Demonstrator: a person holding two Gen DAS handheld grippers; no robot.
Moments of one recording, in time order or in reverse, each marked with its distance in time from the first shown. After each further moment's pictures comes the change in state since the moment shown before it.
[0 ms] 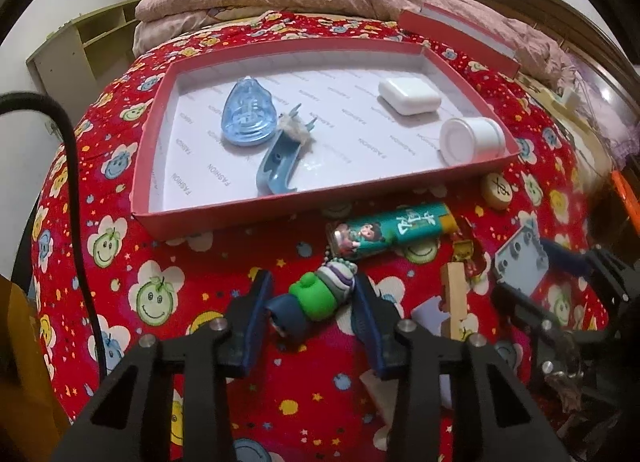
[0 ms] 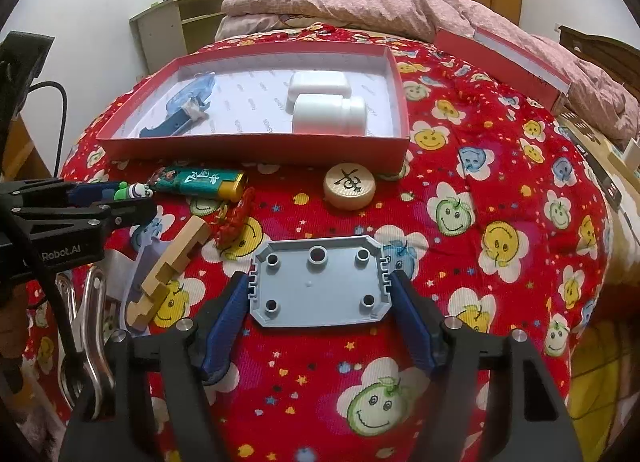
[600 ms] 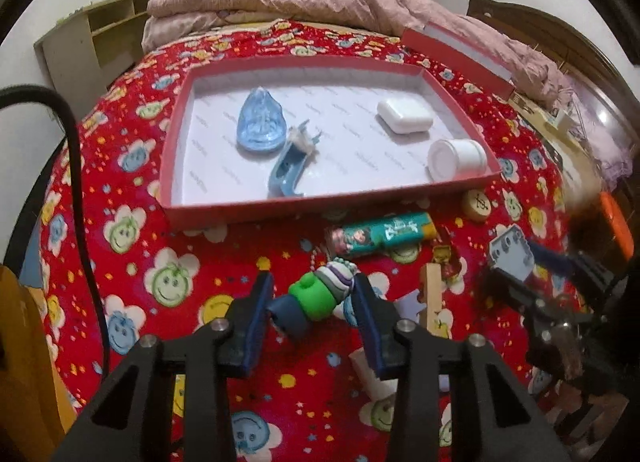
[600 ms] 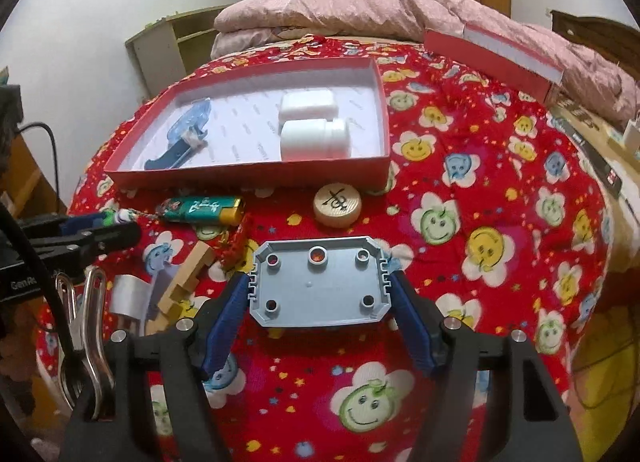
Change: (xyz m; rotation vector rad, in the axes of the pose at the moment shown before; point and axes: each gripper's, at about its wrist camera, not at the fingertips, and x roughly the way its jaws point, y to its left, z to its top) left arm -0.027 0.008 0.000 -0.067 -0.025 -0.039; right arm -0.015 -0.015 0.008 0.068 -0.022 0.043
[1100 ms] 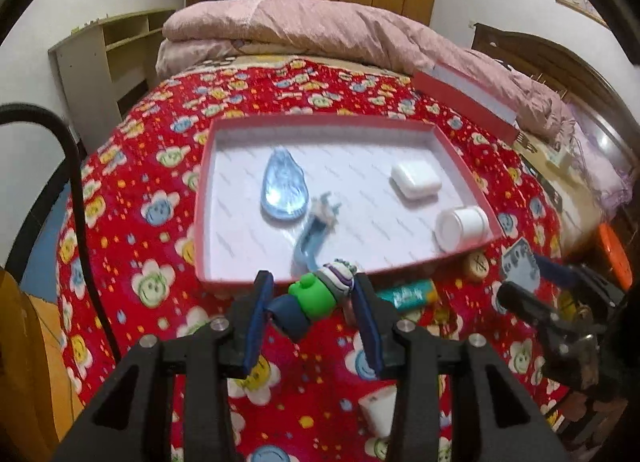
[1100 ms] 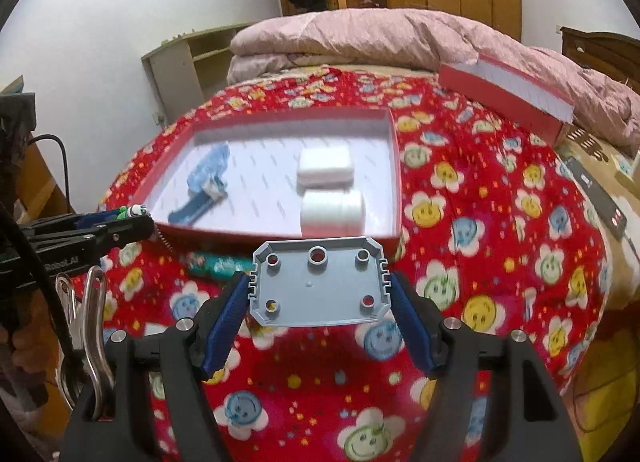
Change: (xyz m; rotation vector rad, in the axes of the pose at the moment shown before) left arm -0.019 0.016 0.035 -0.037 -0.101 0.007; right arm -0.017 0.003 0.039 -0.022 -0.078 0.054
